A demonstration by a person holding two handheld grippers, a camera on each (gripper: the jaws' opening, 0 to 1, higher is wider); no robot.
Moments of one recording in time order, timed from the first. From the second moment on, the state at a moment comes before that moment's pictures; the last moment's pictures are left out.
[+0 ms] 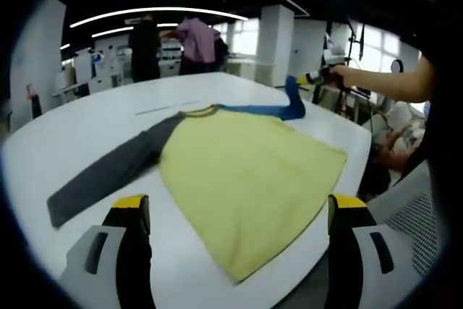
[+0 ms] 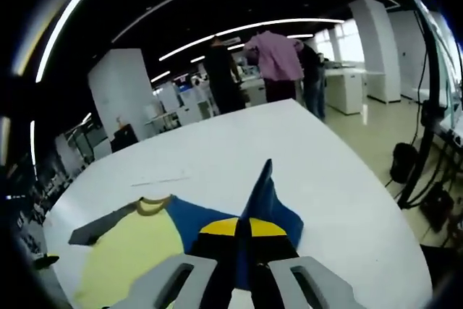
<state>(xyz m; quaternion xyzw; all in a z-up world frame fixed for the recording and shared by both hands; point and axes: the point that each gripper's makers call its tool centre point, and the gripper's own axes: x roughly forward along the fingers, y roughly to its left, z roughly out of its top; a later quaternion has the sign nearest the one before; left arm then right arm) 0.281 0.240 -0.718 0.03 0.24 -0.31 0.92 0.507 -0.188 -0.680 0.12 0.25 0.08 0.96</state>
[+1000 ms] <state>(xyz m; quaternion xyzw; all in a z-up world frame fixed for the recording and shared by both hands) 0.278 0.244 -0.716 0.04 0.23 -0.30 0.92 0.519 -0.083 -0.678 0.10 0.26 0.15 0.95</state>
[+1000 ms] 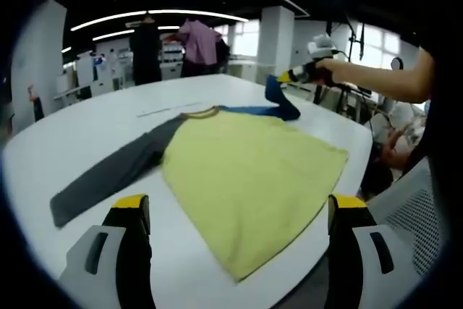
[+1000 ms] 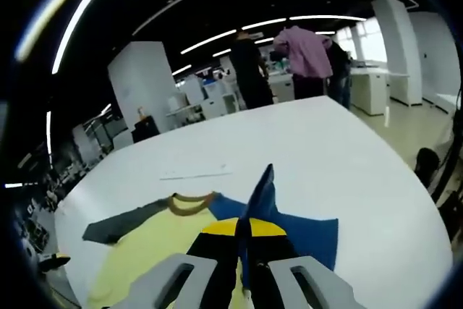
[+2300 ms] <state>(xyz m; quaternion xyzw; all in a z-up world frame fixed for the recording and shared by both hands) 0.275 0.247 -0.723 0.04 0.24 -0.30 0.92 0.531 0.060 -0.672 0.06 0.26 0.26 0.93</state>
